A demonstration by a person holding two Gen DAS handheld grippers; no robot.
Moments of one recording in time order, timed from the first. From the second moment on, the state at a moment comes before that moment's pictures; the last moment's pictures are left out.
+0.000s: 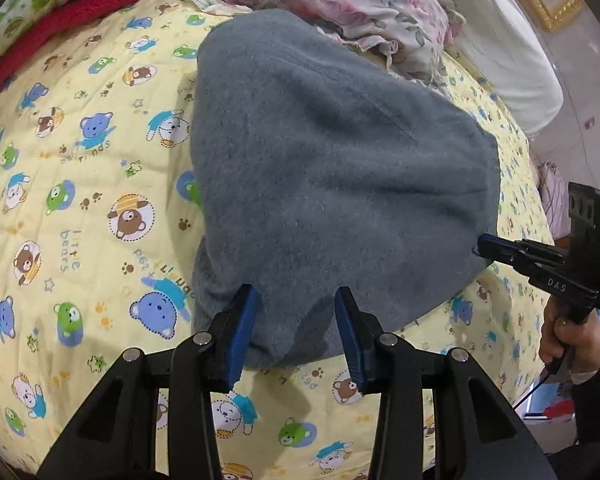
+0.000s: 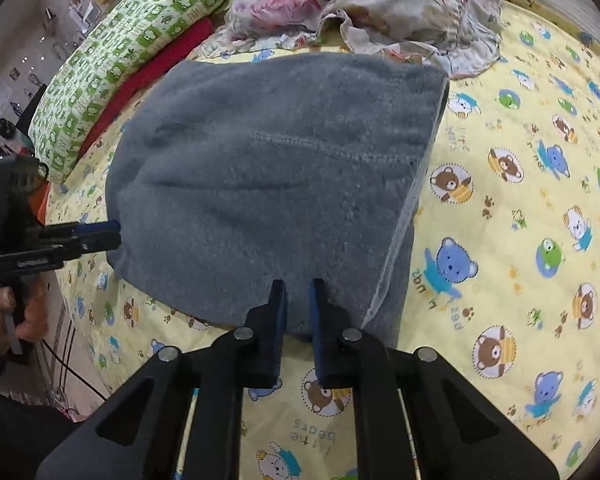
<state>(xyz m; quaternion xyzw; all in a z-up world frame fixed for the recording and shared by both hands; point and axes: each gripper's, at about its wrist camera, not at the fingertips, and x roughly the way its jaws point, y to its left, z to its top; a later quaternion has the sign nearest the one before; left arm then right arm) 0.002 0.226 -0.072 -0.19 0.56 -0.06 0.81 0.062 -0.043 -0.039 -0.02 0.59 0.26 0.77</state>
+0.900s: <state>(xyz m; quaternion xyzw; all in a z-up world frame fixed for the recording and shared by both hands) -0.009 0.176 -0.015 -0.05 0.51 0.01 0.86 0.045 -0.035 0.013 -0.08 0.52 0.28 0.80</state>
